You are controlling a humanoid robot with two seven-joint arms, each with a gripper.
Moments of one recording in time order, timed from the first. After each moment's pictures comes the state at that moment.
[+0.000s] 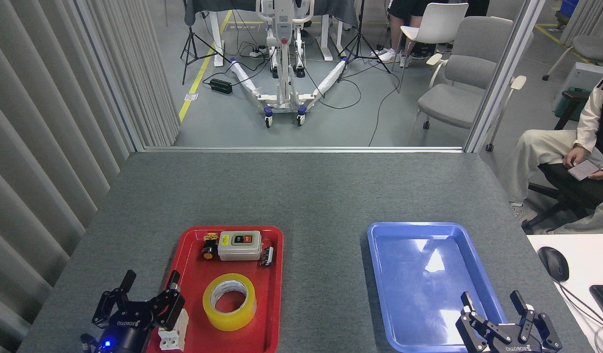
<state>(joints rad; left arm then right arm) 0.08 0.26 -0.06 -1.56 -1.12 -0.07 0.20 0.27 -0.35 0.02 -1.70 1.14 0.03 -0.14</state>
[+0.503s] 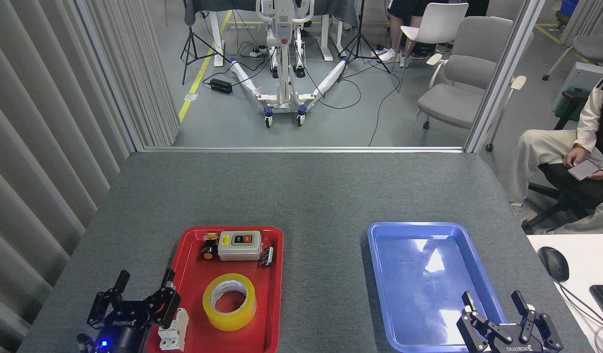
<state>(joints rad) 0.08 0.26 -0.06 -1.57 -1.11 -0.02 0.20 0.27 -0.35 0.01 -1.70 1.14 0.03 -0.14</state>
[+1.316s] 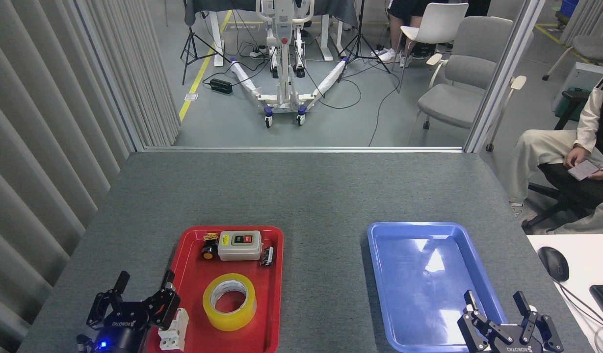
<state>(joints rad) 0.08 0.27 -0.06 -1.57 -1.11 -0.02 0.20 0.26 -0.33 0.01 -1.68 1.14 0.03 -0.18</state>
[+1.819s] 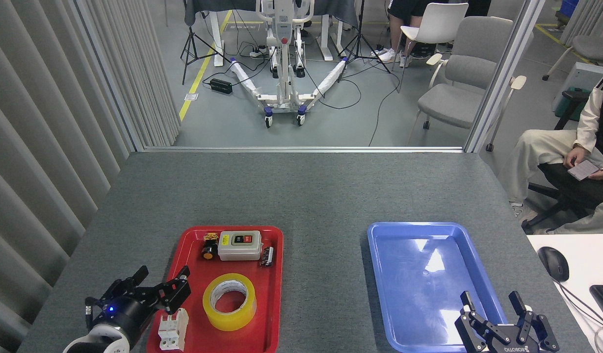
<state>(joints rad) -0.02 0.31 -0.06 -1.66 -0.98 -0.02 -0.40 0.26 -0.32 0.00 -1.66 1.13 -0.01 -0.19</state>
